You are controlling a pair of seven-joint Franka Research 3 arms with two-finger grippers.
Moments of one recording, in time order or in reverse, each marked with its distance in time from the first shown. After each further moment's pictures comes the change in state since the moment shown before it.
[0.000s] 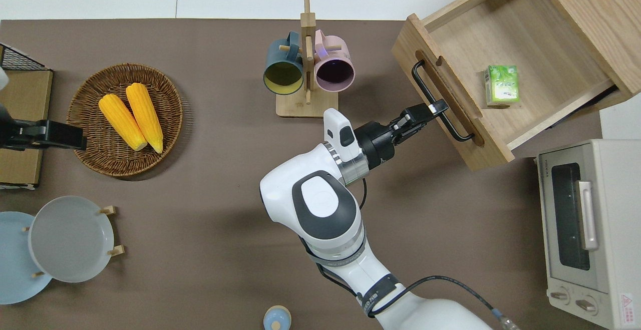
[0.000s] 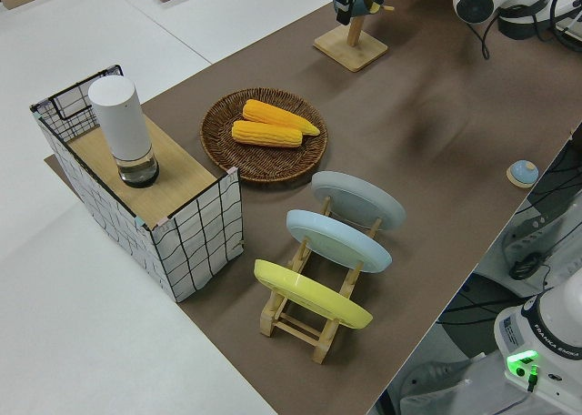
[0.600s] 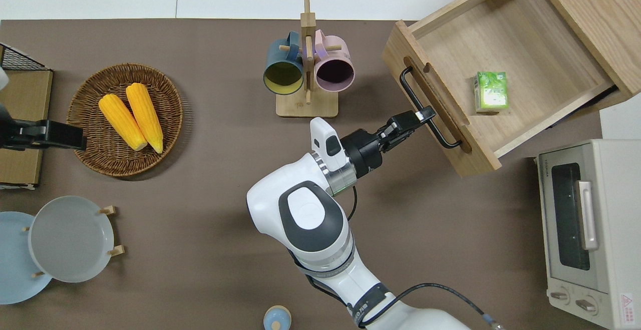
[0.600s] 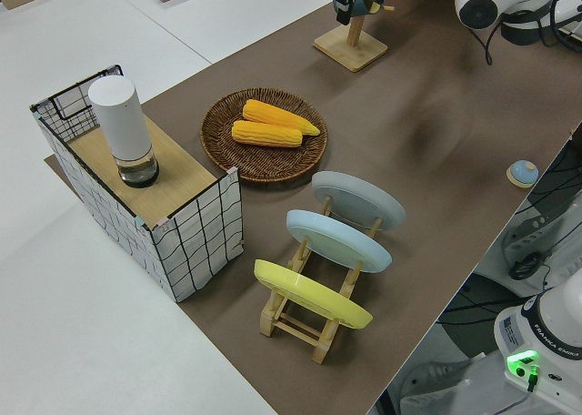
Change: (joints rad) left arm 0.000 0.000 0.000 0.000 0.000 0.000 0.000; right arm 0.041 0.000 0.000 0.006 0.017 -0.016 -0.006
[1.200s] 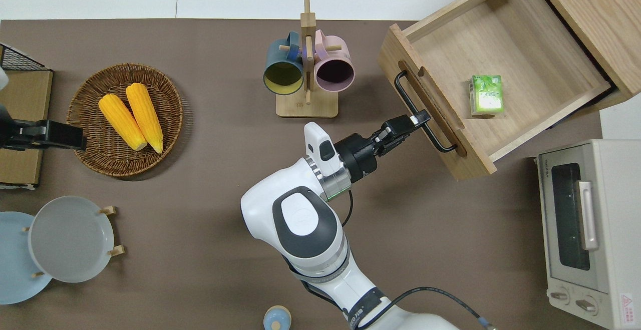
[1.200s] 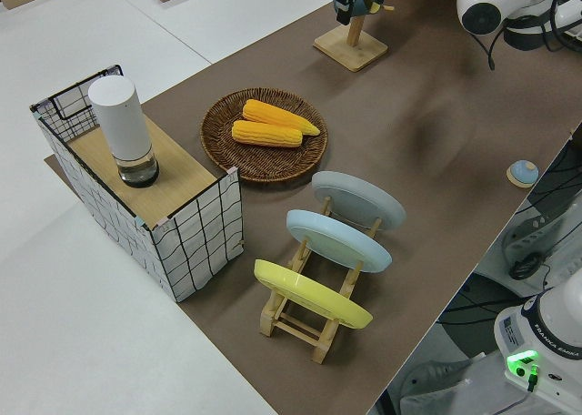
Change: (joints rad) left arm 0.000 0.000 0.000 0.000 0.000 0.000 0.000; right arm 0.020 0.000 -0.003 0.003 0.008 -0.013 -0.008
